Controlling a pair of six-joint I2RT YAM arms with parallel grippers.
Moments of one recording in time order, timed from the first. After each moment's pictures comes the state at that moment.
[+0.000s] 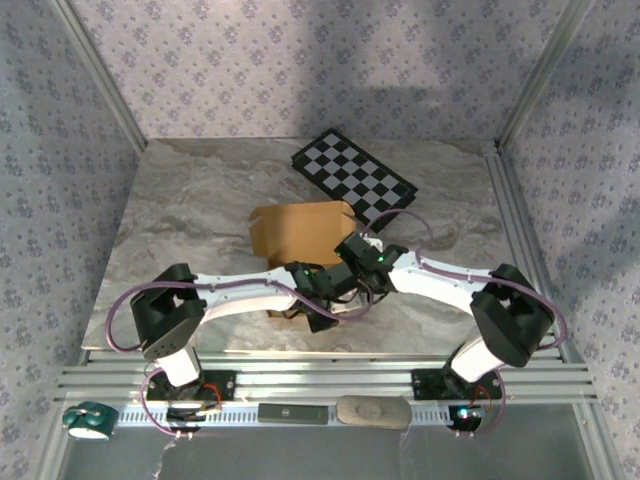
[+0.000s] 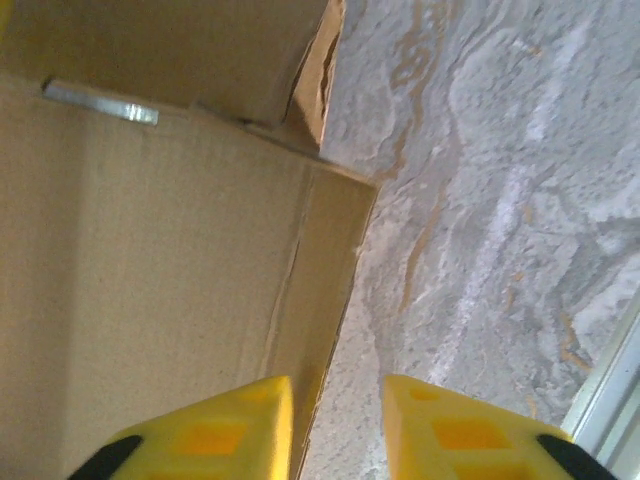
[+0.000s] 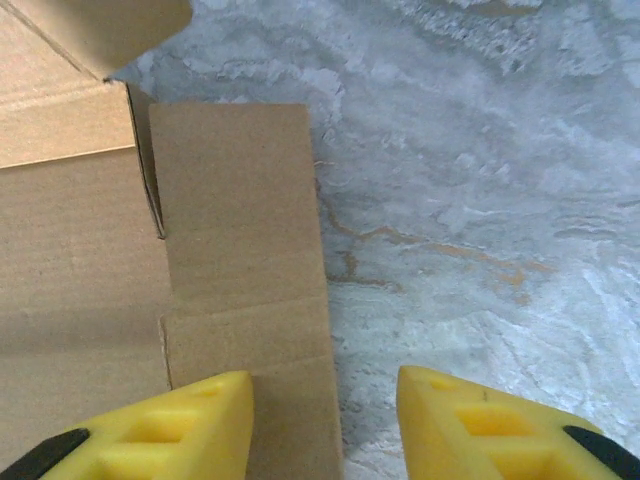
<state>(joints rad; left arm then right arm) -1.15 1.70 1.12 -0.74 -0.04 0.14 0.83 1.51 0.90 -0.58 0.19 0.86</state>
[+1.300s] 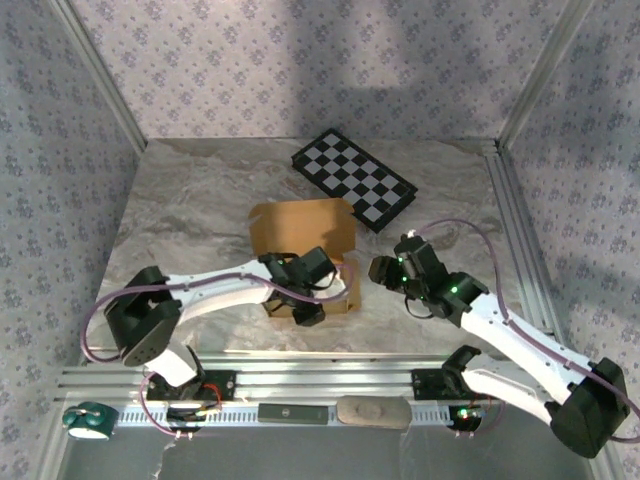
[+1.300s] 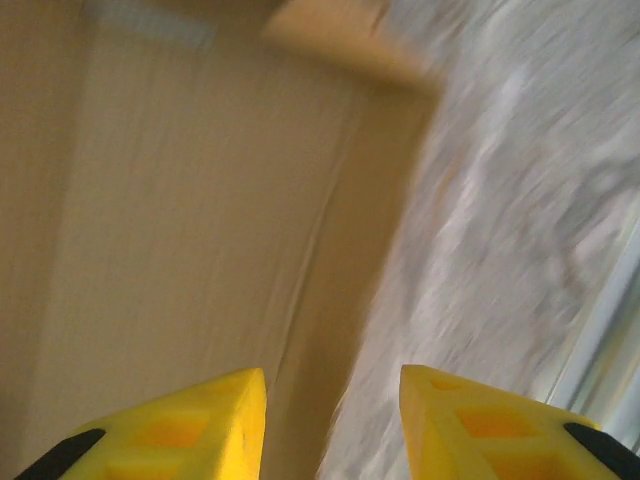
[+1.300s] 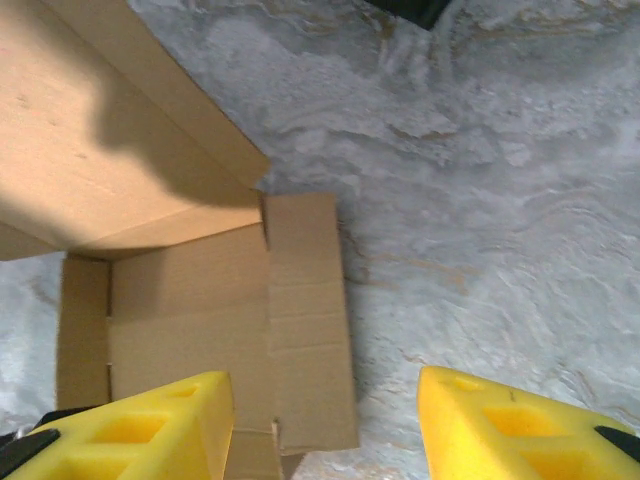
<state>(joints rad) -1.03 1.55 1.00 -0.73 0.06 0.16 0.68 0.92 0.67 -0.53 0.08 0.85</state>
